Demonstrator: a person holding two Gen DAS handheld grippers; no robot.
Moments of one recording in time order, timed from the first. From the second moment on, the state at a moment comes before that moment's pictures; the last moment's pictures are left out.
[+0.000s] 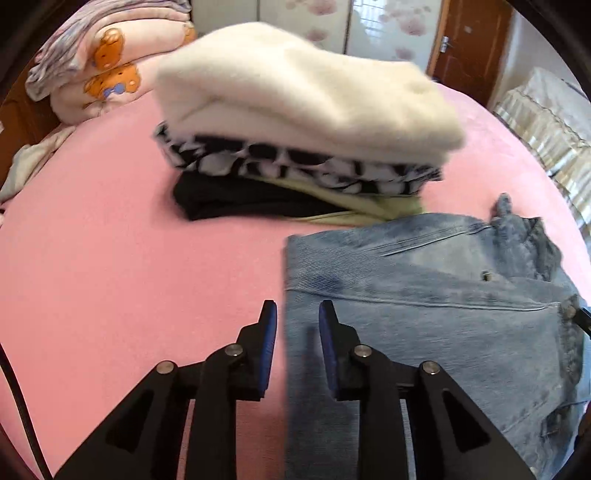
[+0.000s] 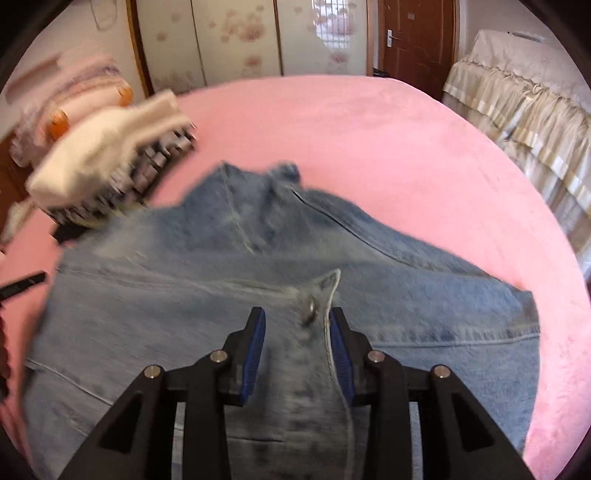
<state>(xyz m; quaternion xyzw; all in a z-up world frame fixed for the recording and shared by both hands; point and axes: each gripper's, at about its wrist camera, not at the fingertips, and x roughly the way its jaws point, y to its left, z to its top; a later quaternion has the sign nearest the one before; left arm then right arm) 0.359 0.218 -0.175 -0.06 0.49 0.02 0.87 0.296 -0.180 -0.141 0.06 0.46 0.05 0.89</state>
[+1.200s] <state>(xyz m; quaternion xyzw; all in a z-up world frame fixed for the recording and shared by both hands) 0.332 0.138 -0.205 -0.04 0.53 -0.07 0.84 0.272 -0.183 -0.181 0.05 0.49 -0.01 0.87</state>
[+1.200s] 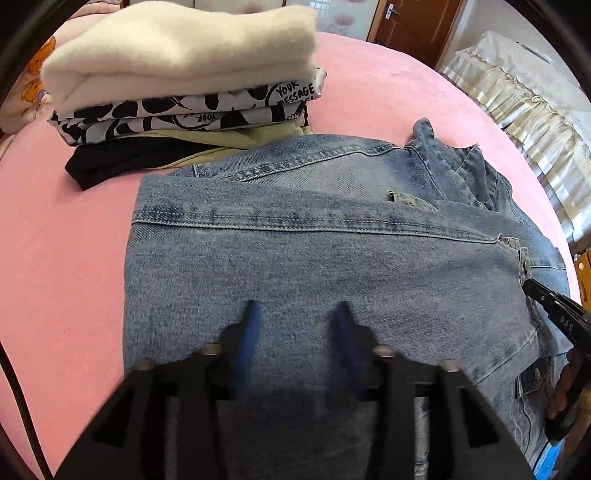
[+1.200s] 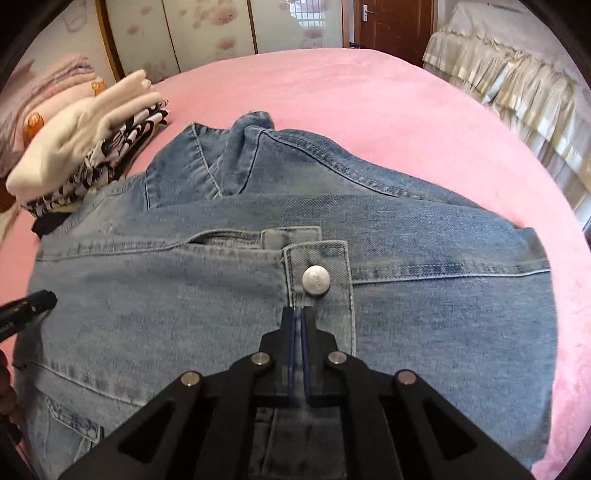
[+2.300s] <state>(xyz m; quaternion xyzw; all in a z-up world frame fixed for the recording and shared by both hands) 0.145 0.114 -0.017 0.02 0.39 -0.08 0.92 0.106 -0.188 -0.022 0.09 0.38 0.01 0.92</state>
